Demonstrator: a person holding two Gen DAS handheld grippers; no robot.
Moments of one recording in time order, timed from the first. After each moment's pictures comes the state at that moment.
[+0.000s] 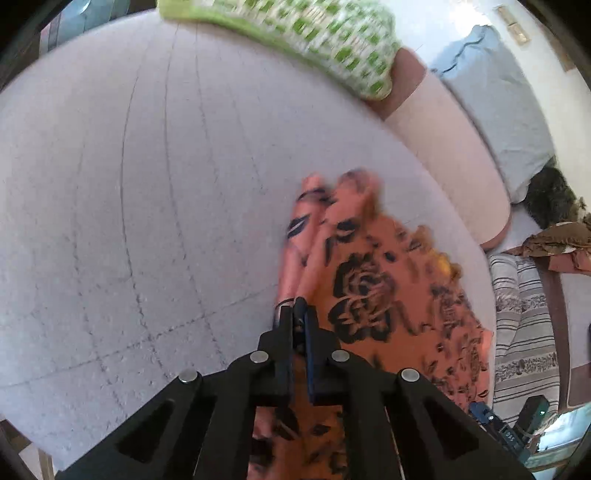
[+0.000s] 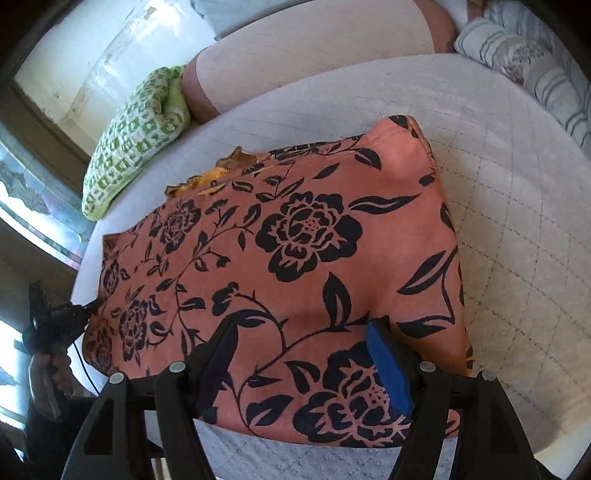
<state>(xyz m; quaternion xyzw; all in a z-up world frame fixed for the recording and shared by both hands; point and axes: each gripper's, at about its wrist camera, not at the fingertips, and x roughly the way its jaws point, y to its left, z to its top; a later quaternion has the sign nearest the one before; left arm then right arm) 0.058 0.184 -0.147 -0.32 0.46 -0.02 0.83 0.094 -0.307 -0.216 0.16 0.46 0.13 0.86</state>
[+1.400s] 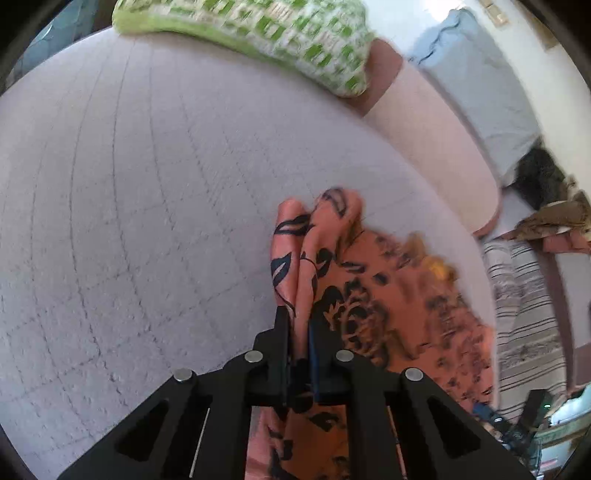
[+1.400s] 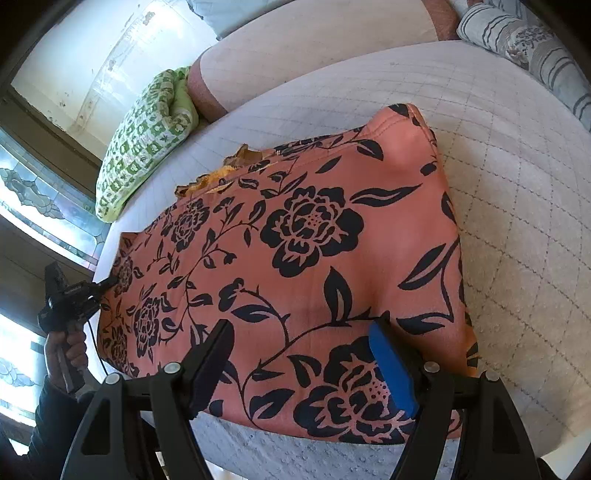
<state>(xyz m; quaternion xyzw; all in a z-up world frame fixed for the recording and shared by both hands) 0.098 0.192 -0.177 -0.29 0.48 -0.04 0.83 0.094 -0.315 -0.221 0.18 0.47 0.16 0.85</state>
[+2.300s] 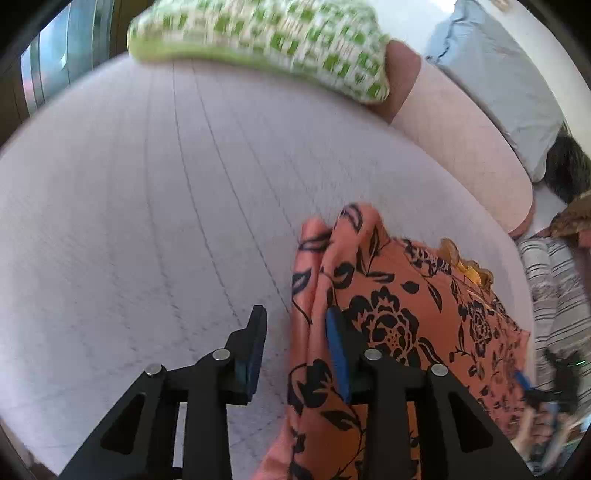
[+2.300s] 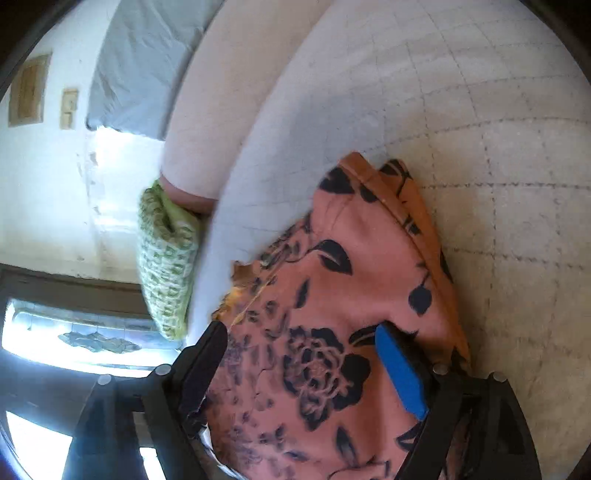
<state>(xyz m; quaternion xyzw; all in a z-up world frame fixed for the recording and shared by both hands) 0.107 0.162 -0.150 -0.21 0.45 0.04 0.87 0.172 -0.384 -0.232 0.45 0.43 0.17 0.76</state>
